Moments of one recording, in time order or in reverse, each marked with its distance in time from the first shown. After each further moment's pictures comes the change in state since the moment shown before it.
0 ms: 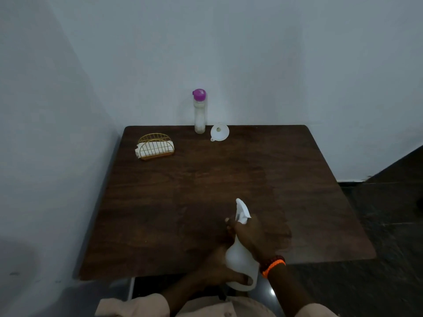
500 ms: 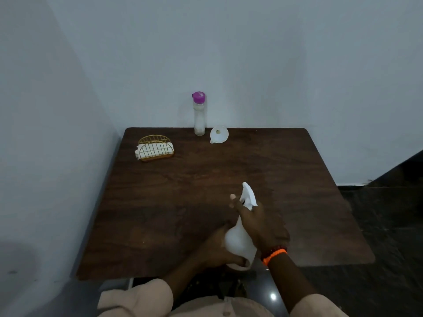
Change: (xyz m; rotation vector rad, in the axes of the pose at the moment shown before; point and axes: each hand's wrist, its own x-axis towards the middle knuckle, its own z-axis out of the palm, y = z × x) left_hand 0.016 0.026 -0.022 0.013 0.046 0.064; right_hand -0.008 -0.045 -0.025 0.219 0.031 -0.152
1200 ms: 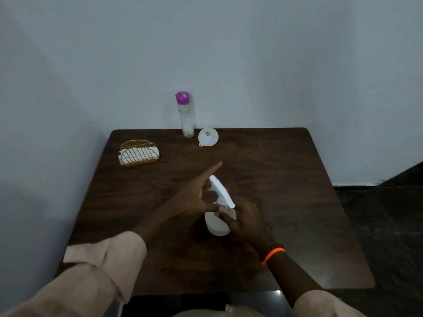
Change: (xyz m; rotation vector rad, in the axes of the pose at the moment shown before) left_hand 0.095 0.086 -0.095 0.179 0.192 0.243; right_hand 0.074 0.006 -0.056 -0.349 -0.224 -0.463
